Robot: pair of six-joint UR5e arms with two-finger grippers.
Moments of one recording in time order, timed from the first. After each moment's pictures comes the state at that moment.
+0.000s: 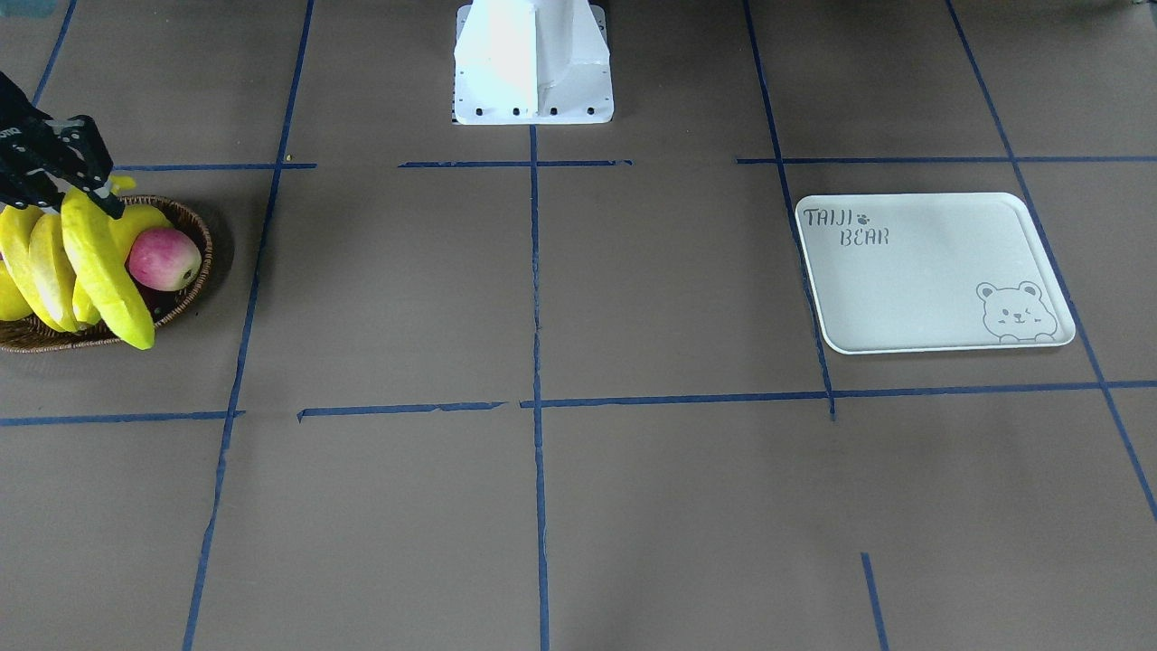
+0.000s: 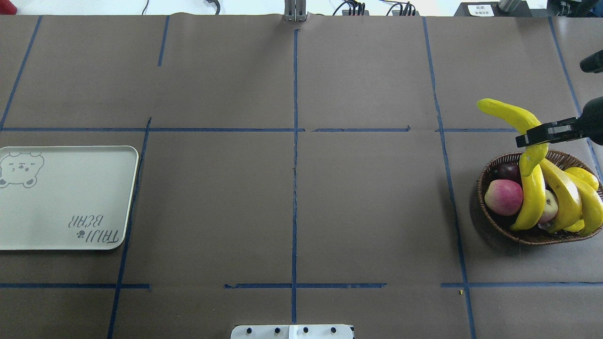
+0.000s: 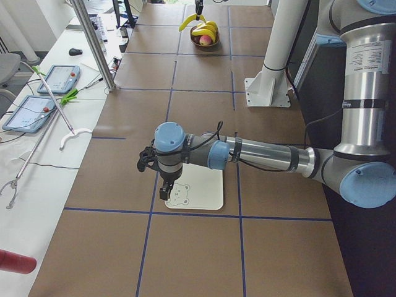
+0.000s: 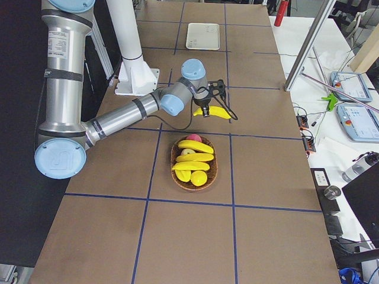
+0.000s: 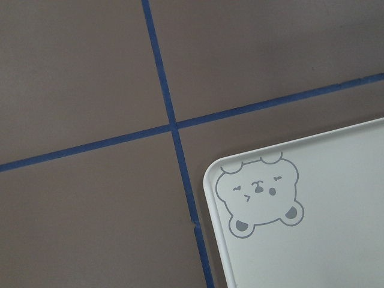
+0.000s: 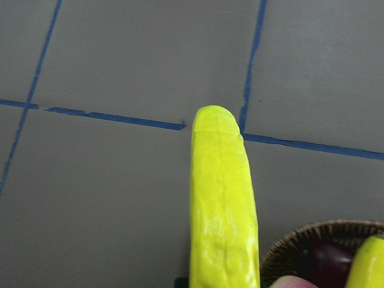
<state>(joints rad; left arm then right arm) -1.52 -1.53 -1.76 -1.62 -2.39 0.04 1.05 -1.62 2.11 -1.16 2.27 0.77</state>
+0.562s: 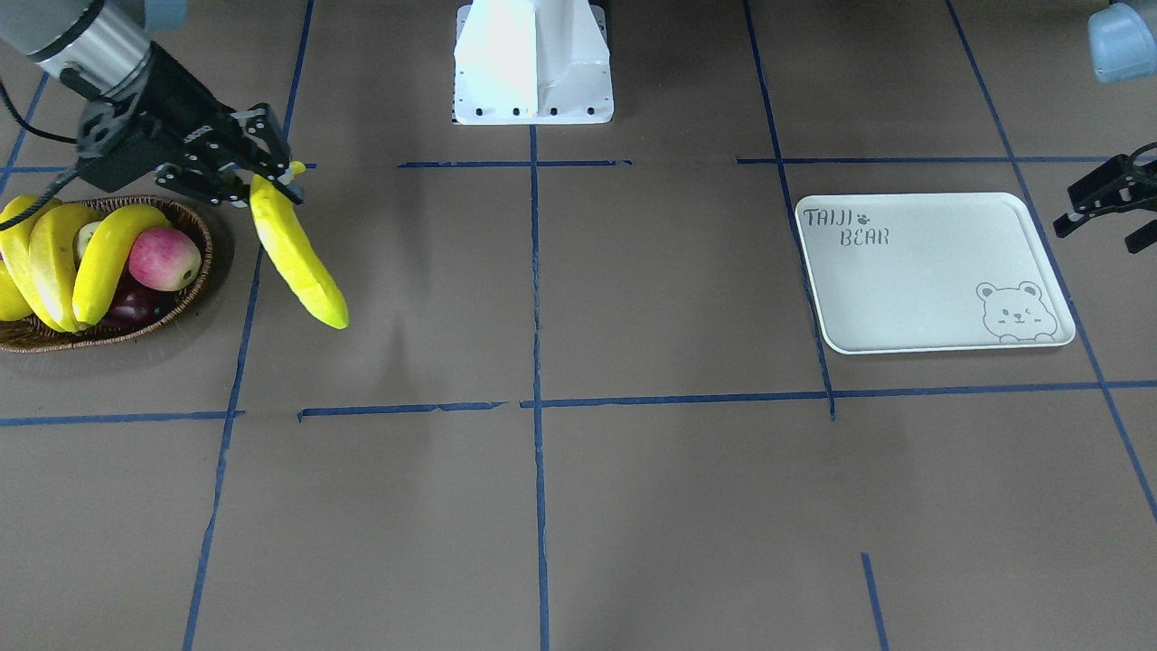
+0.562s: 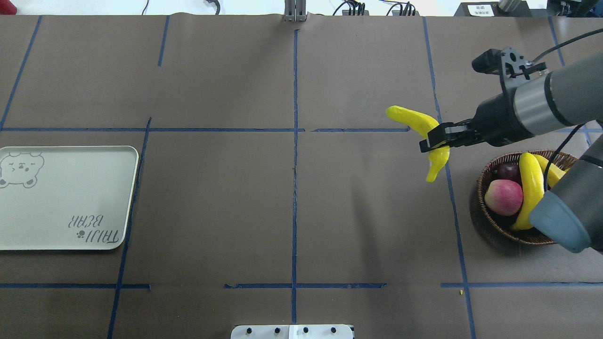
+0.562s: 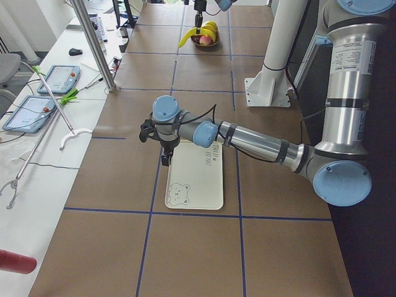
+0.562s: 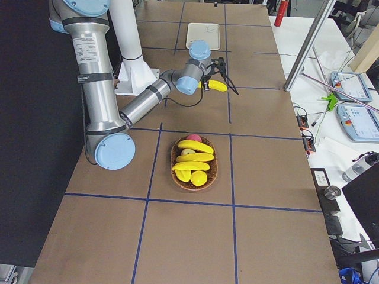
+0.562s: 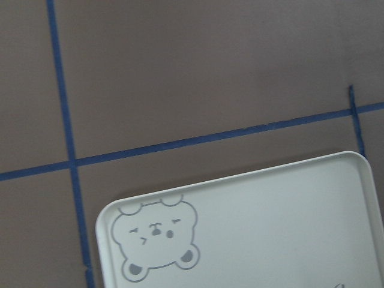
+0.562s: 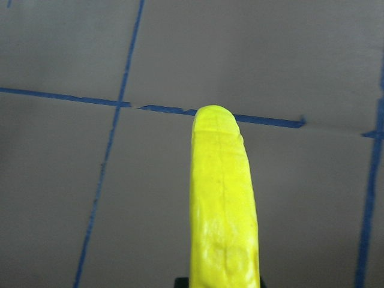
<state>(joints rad) -1.31 -1.59 -1.85 -1.75 -2.44 -0.39 0.83 -1.35 2.06 -1.15 2.21 1.05</state>
